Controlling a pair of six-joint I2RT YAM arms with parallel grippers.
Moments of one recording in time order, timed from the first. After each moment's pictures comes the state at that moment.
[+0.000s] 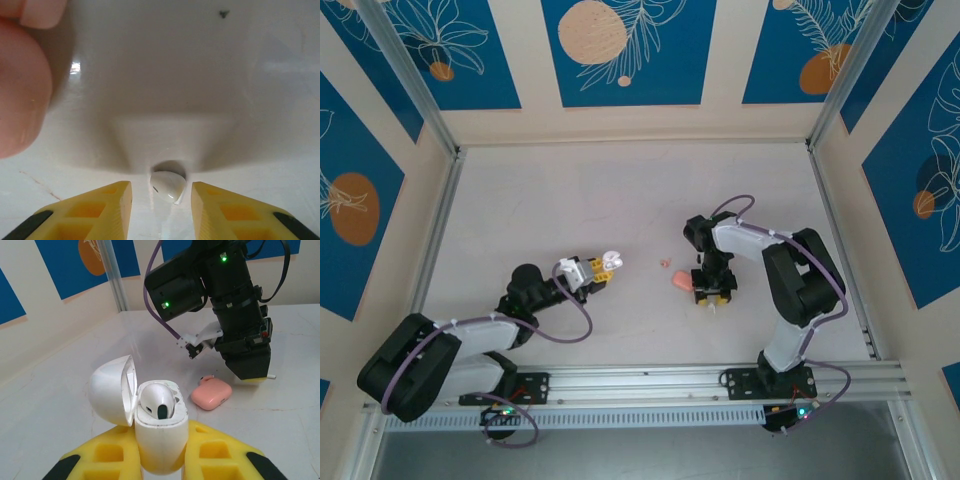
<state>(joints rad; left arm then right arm) -0.54 1.21 0.17 0.97 0.56 0.24 0.47 1.76 1.05 -1.13 -0.10 0.45</state>
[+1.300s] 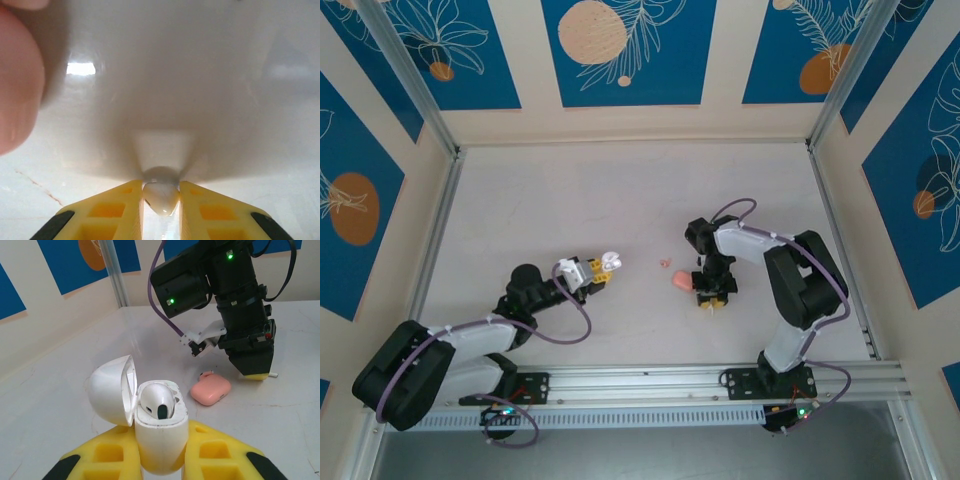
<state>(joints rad) -0.54 1.16 0.17 0.90 0.55 0.24 0.47 1.72 0.99 -1.08 -0.12 0.45</state>
